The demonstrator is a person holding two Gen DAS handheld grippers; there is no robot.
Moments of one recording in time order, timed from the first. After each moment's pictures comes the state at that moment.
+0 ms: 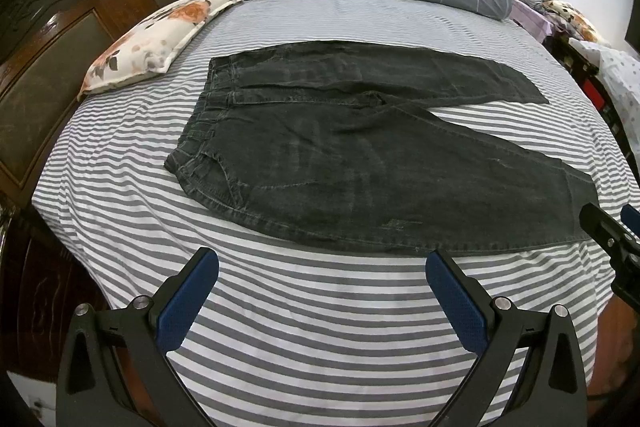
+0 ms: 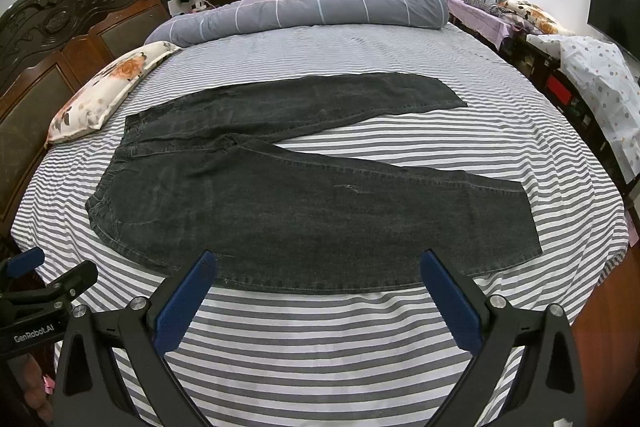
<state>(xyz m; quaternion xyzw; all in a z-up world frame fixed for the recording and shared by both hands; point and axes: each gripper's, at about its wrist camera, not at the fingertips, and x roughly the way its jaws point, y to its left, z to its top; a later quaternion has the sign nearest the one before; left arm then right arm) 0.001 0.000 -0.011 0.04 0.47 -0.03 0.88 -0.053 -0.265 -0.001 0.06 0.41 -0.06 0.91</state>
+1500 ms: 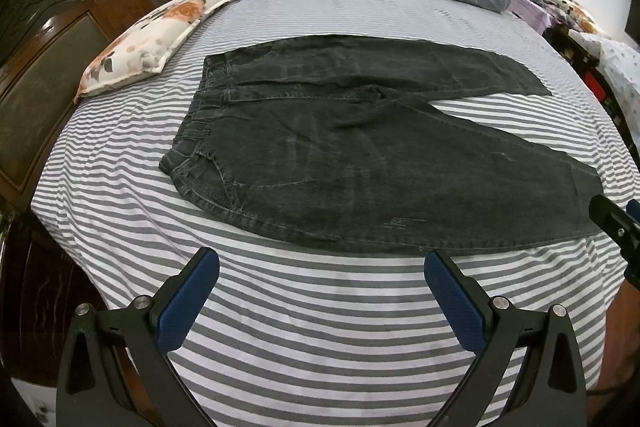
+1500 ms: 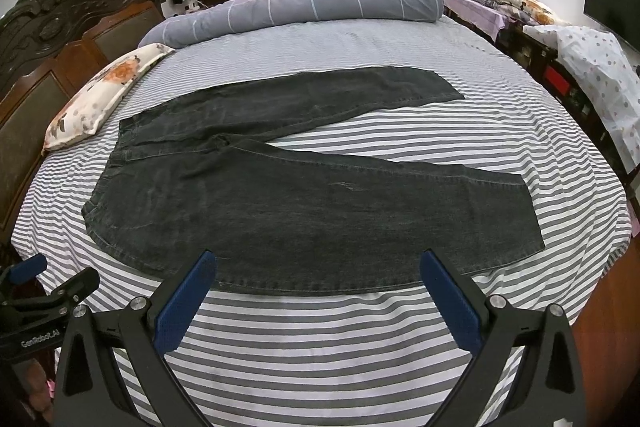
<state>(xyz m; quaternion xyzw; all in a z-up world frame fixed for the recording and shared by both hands) 0.007 0.000 -0.021 0.05 0.47 -0.03 0.88 -0.052 -0.272 -0.011 0.07 0.42 -0.06 0.90</state>
